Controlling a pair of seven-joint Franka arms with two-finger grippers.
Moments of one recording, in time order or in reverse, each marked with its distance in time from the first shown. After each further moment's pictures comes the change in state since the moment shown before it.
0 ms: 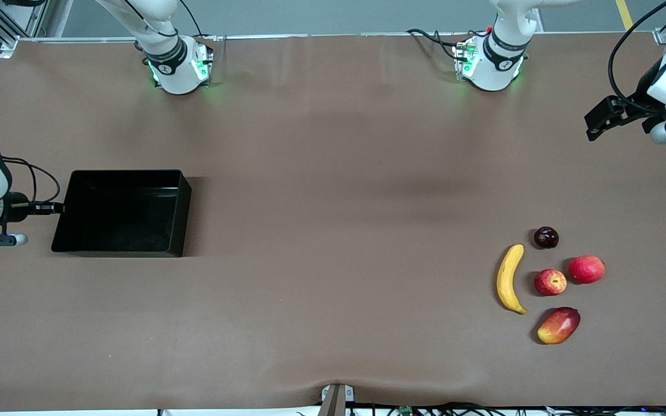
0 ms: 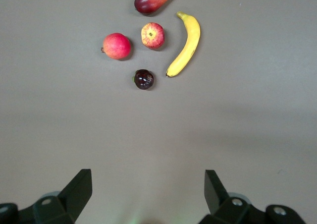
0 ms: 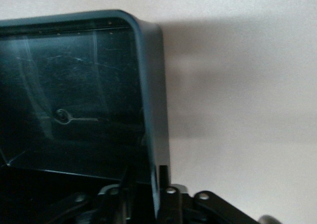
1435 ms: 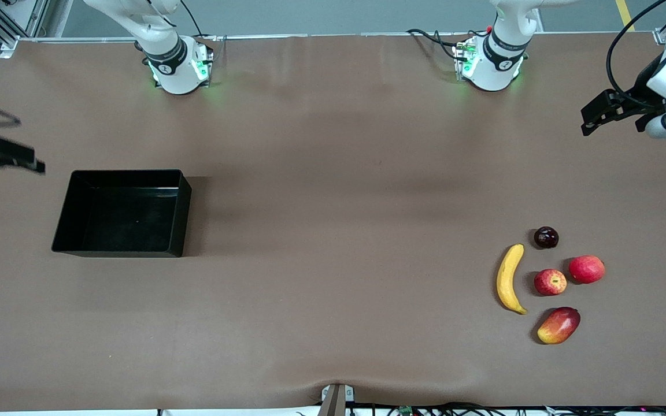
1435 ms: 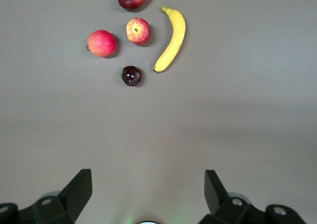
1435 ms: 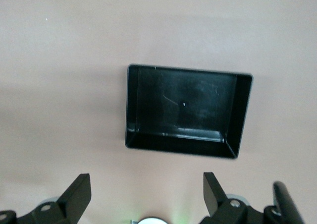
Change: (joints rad) left arm 0.027 -0.023 -0.006 -0.018 -0.064 0.000 0.062; right arm 0.284 -0.361 0.094 0.428 -0.044 -0.549 0.342
